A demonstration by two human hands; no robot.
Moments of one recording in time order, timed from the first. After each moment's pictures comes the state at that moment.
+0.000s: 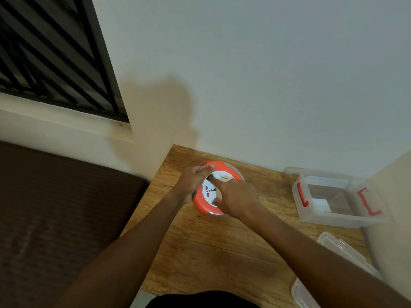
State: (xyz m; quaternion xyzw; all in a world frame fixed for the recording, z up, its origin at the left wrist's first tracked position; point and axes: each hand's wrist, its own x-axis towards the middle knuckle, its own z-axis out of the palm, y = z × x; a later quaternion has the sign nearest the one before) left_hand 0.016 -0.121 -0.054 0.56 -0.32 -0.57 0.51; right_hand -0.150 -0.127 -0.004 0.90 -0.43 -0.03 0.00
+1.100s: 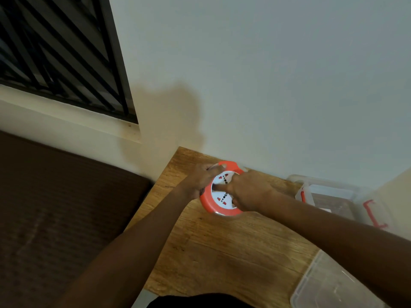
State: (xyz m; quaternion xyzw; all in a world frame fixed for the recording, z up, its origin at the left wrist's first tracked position) left_hand 0.014 -0.134 -0.038 0.55 -0.37 -0.57 0.48; right_hand -0.158 -0.150 0.043 0.95 -0.19 -0.16 0.18
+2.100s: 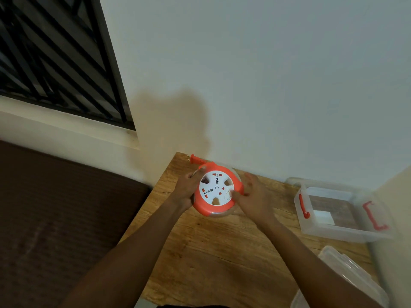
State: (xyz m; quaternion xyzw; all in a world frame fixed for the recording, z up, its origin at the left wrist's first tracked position) left_hand 0.017 -0.124 -0.055 0.58 -0.22 -0.54 0.56; right_hand -0.189 -0.143 -0.012 0.71 -0.54 0.29 -0.35
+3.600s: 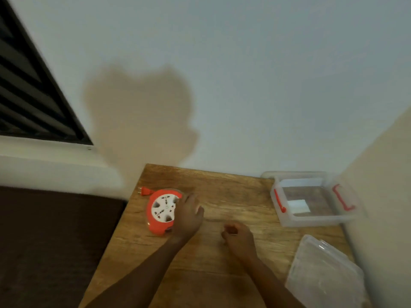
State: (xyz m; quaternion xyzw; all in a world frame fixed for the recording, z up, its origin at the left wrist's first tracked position) left_hand -0.049 -0.130 -0.109 0.72 -0.56 -0.23 0.34; right_hand -0.232 -0.119 -0.126 0.55 -0.65 0.26 -0.45
